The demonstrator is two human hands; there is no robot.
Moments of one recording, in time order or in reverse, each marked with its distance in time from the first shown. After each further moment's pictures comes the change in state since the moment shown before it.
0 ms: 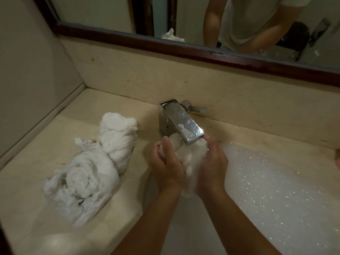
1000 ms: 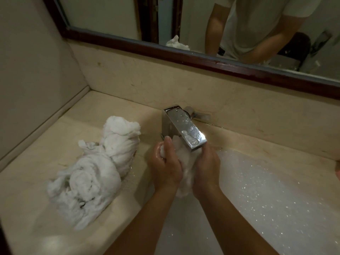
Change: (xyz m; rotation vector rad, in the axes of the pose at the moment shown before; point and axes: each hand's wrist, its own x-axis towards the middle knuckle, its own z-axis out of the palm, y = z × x) left_hand 0.020 -0.006 -0.003 0.096 -0.059 0.040; right_hand 0.006 0.000 0.016 -0.112 -0.095 -0.019
